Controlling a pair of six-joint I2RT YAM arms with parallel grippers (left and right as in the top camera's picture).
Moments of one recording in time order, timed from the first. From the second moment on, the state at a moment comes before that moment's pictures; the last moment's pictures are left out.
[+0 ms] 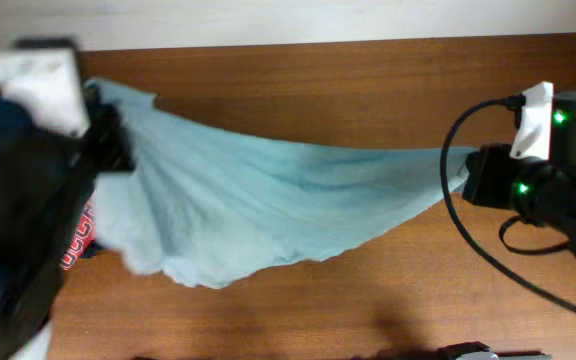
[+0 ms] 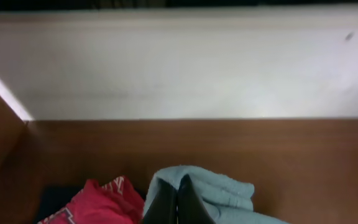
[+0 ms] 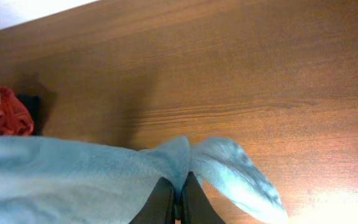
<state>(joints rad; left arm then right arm) -0.25 1.30 2.07 -1.17 -0.24 -0.09 0.11 1.28 1.94 -1.53 -0.06 0.31</state>
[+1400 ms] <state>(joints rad) -0.31 1.93 2.38 -0.96 -0.24 0.10 0.10 1.44 1.95 -1.59 -0.07 0.42</state>
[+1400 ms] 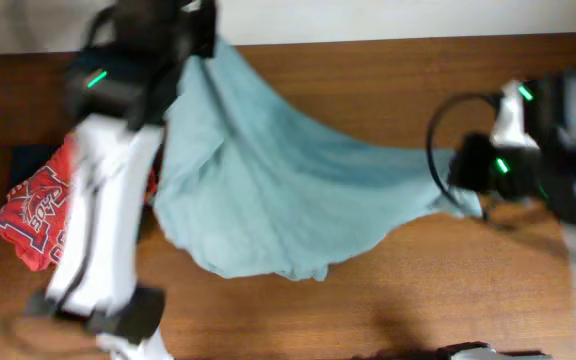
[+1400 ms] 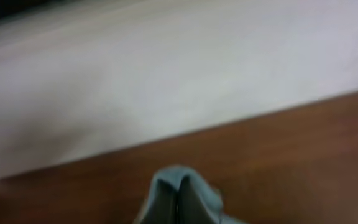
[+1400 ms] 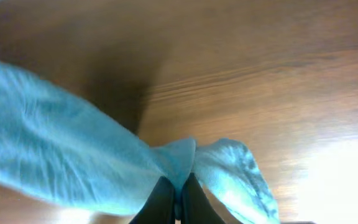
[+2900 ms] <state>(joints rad) -0.32 2.10 2.40 -1.15 -0.27 0.16 0.40 1.90 1.32 -0.94 -0.10 -0.04</state>
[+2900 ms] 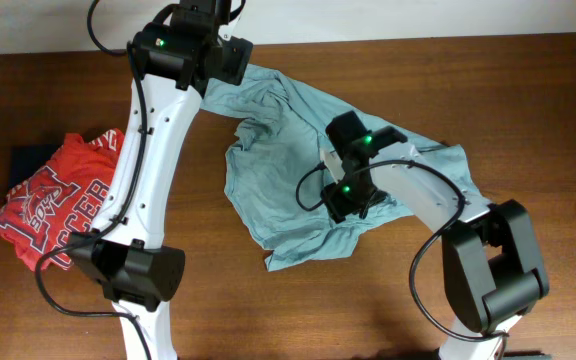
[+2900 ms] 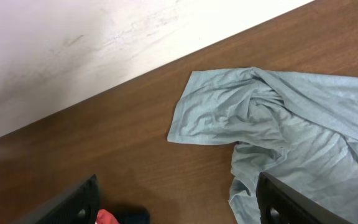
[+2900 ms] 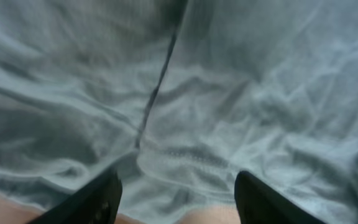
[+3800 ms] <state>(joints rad) -0.32 2.10 2.40 -1.16 -0.27 0.17 0.48 1.97 1.40 -1.08 0.11 0.06</state>
